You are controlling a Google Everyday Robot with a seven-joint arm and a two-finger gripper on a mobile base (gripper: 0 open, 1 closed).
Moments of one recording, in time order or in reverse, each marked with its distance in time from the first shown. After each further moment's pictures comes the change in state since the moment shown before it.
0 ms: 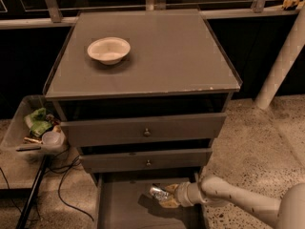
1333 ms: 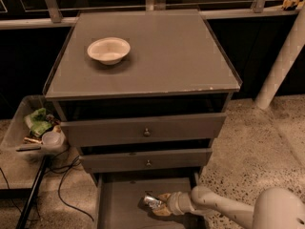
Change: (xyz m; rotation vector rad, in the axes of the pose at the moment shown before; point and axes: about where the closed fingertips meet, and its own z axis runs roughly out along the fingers) arm 0.051 0.008 0.086 -0.027 -0.011 -0.005
